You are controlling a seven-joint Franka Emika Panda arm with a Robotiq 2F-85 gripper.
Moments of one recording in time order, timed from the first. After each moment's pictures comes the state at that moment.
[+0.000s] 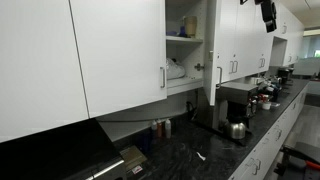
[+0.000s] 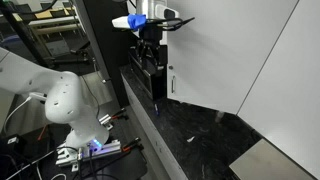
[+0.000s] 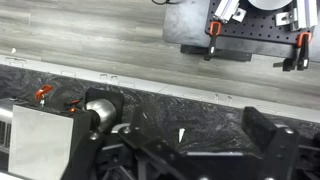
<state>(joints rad) -0.10 -0.58 -0.14 -2.24 -0.34 1.52 -0.35</state>
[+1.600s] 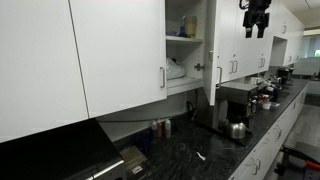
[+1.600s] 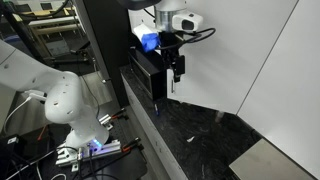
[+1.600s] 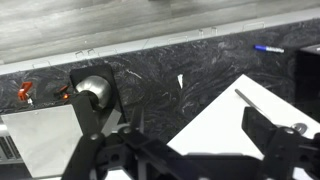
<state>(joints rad) -0.11 -0.48 -0.29 -2.20 -0.17 1.79 -0.18</state>
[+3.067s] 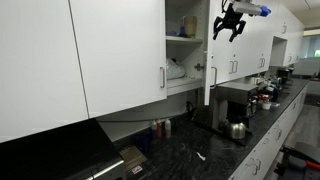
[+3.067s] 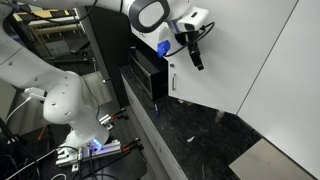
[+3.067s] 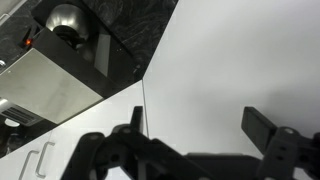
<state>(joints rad) -0.16 -0.40 -0.17 -2.31 -0.10 2.44 0.29</state>
